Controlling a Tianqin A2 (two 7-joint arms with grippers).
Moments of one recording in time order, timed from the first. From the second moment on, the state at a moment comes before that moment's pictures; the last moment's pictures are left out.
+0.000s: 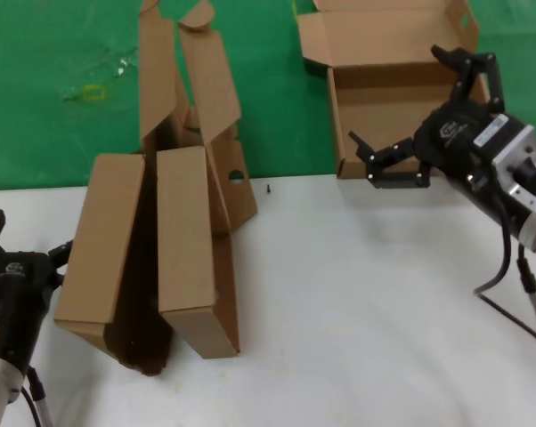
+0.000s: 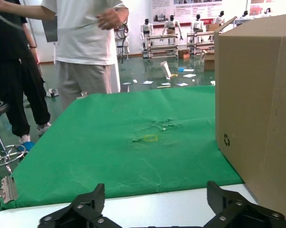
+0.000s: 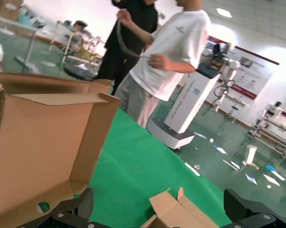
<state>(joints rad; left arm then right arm) 0.00 -0.30 1.60 -1.60 -1.80 0.00 0.00 0.27 0.40 -1.55 1.82 1.21 -0.57 0.25</state>
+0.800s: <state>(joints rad) 0.00 -0.30 1.60 -1.60 -1.80 0.00 0.00 0.10 0.34 -1.58 1.68 1.58 -0.22 0.09</state>
